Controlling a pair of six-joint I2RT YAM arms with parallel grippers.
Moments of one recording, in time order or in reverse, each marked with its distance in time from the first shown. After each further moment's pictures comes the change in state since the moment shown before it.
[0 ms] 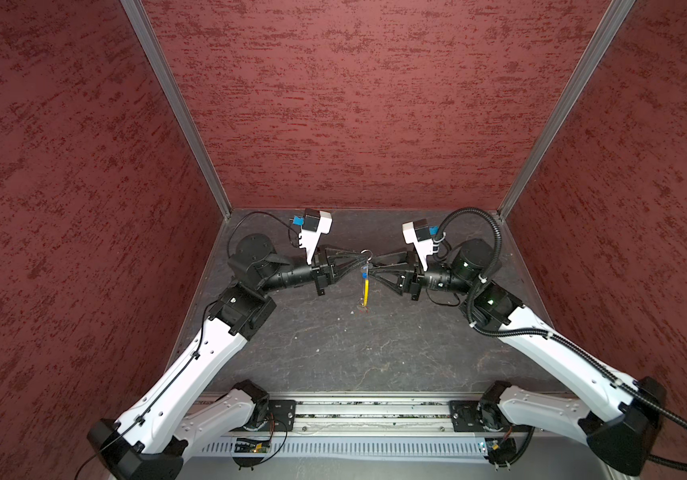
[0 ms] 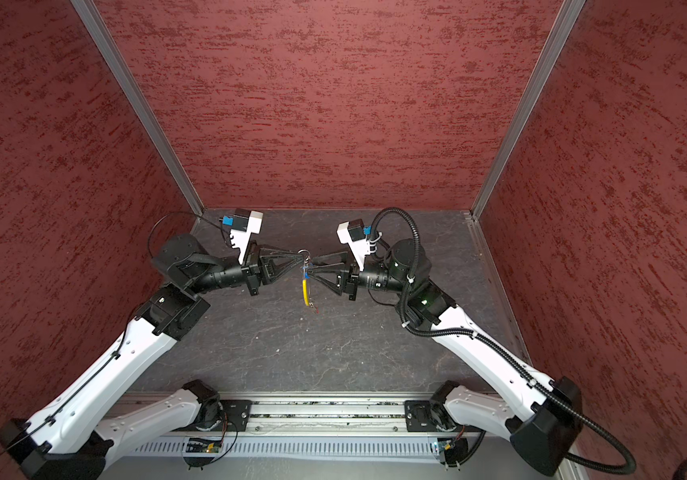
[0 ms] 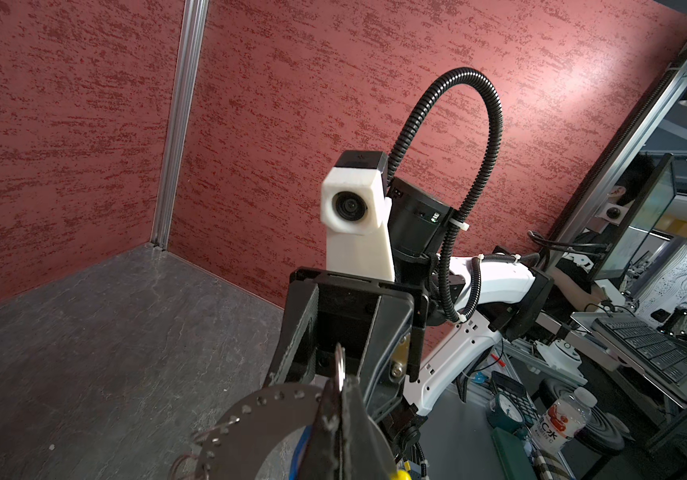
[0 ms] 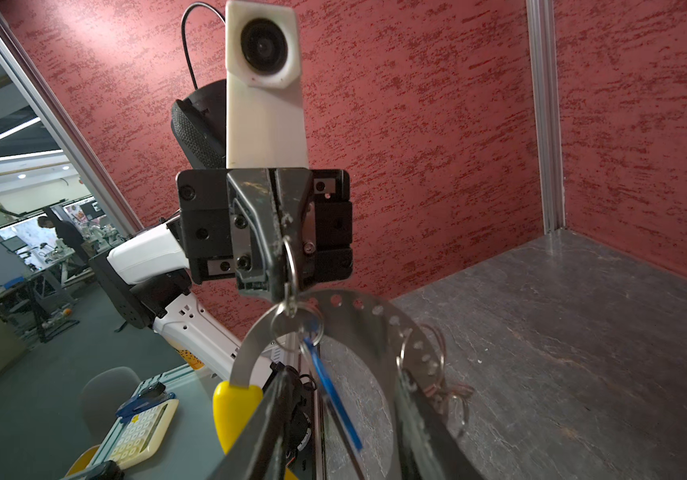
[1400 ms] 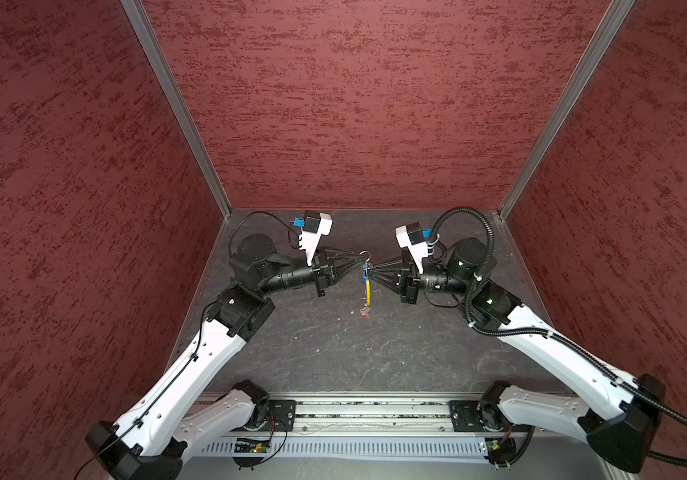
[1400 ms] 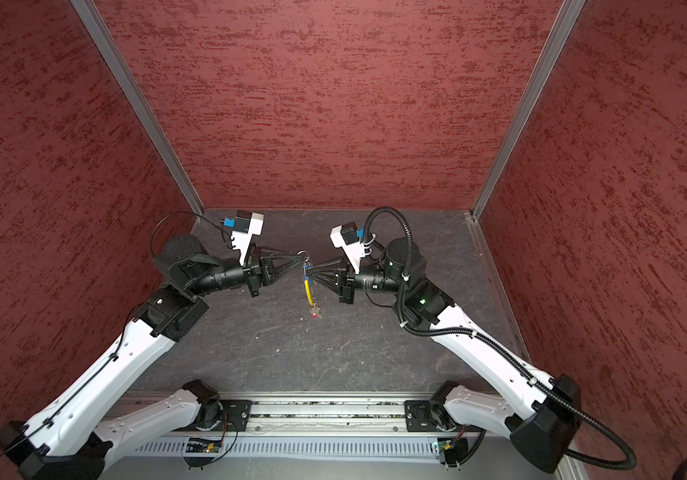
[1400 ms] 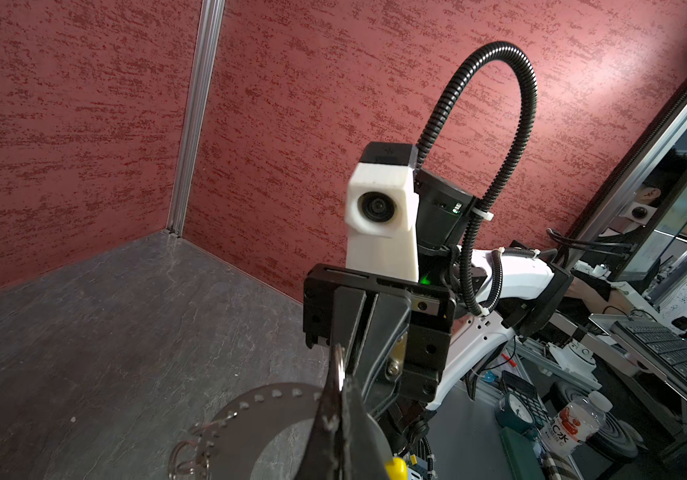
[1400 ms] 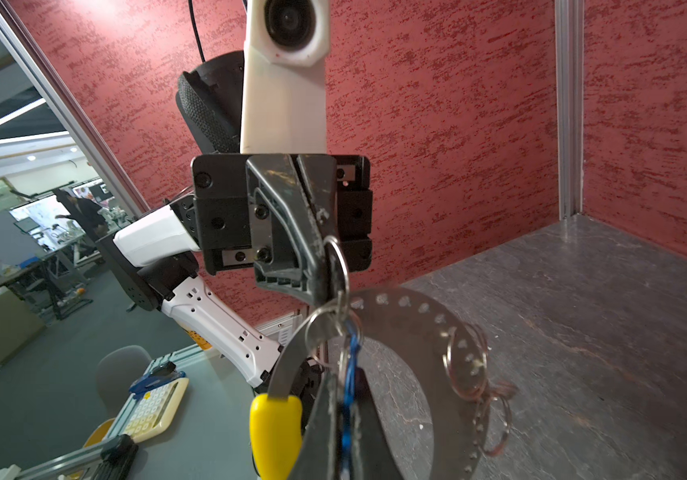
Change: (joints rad) left arm 0.000 -0.014 0.000 -0.083 -0.035 0.039; right arm 0.024 -0.001 0.043 -0.111 0.000 -0.060
